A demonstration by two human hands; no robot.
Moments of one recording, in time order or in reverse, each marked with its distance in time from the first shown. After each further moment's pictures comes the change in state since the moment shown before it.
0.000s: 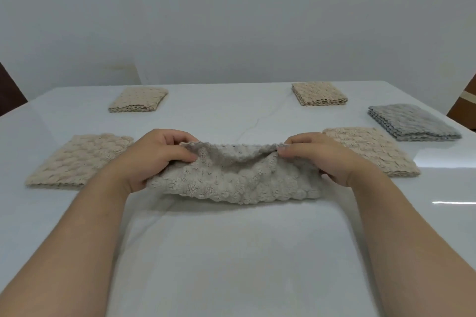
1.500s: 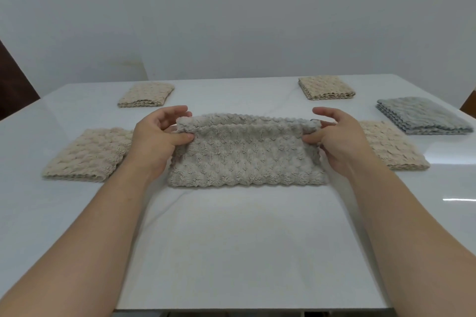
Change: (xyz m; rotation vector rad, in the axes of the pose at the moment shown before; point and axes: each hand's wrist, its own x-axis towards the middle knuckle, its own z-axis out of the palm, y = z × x) left_hand 0.023 -0.022 0.004 -0.224 0.460 0.263; right_hand 0.023 0.017 0.002 0.588 0.548 0.063
